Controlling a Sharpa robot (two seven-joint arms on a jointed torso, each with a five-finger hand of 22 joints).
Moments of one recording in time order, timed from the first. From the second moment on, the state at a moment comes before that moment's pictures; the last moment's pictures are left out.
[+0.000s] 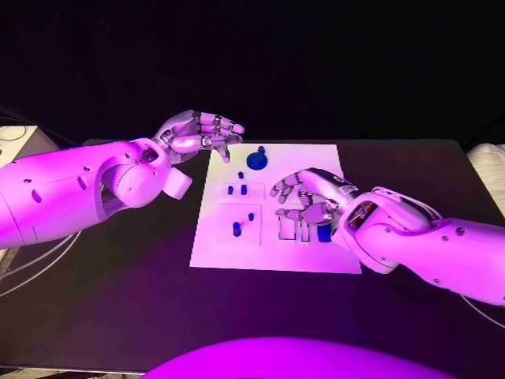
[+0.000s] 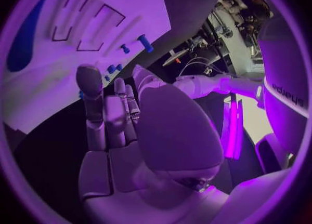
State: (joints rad) left arm 1.23 -0.92 -0.04 1.46 -0.25 -0.05 0.35; left_hand 1.36 -0.17 0.52 -0.02 0.25 0.83 0.20 0.29 0.30 0.89 0.14 0.49 0.20 0.94 0.07 1.08 0.50 0.17 0.87 0.16 0.95 0.57; right arm 1.20 -0.75 -0.18 1.64 -1.27 -0.49 -0.01; right_hand 1.52 -0.18 0.26 0.29 0.18 0.89 0.18 0.15 0.40 0.98 0.13 0.57 0.12 1.40 0.01 1.35 0.93 0.15 1.36 0.11 0.88 0.88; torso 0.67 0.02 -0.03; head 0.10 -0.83
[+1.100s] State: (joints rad) left arm 1.21 -0.93 -0.04 1.47 -0.25 -0.05 0.36; left_hand 1.36 -0.17 0.52 -0.02 0.25 0.83 0.20 0.29 0.30 0.89 0.14 0.49 0.20 0.94 0.07 1.08 0.50 0.17 0.87 0.16 0.95 0.57; right arm 1.17 -0.96 -0.18 1.73 -1.21 -0.38 -0.30; right_hand 1.22 -0.18 0.17 0.29 0.17 0.91 0.12 0.34 0.47 1.46 0.04 1.52 1.31 1.46 -0.03 1.55 1.31 0.07 1.46 0.06 1.35 1.31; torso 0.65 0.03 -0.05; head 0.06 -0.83
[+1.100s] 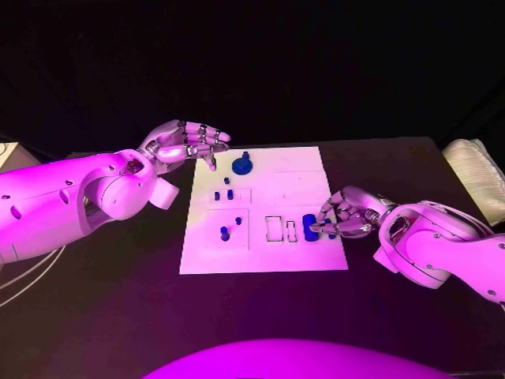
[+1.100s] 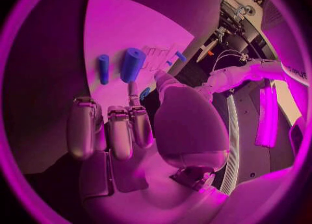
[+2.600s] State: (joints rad) left arm 1.21 -0.94 -0.04 1.48 -0.25 -0.04 0.36; left_hand 1.36 -0.16 0.52 -0.01 0.25 0.82 0.21 0.30 0.30 0.89 0.14 0.49 0.19 0.94 0.07 1.08 0.50 0.17 0.87 0.16 0.95 0.57; right arm 1.14 -0.81 -0.17 1.63 -1.41 -0.30 -0.47; right_hand 1.28 -0.16 0.10 0.28 0.21 0.92 0.11 0.40 0.47 1.46 0.04 1.50 1.31 1.46 -0.03 1.57 1.31 0.07 1.46 0.06 1.36 1.31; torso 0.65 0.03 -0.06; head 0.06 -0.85
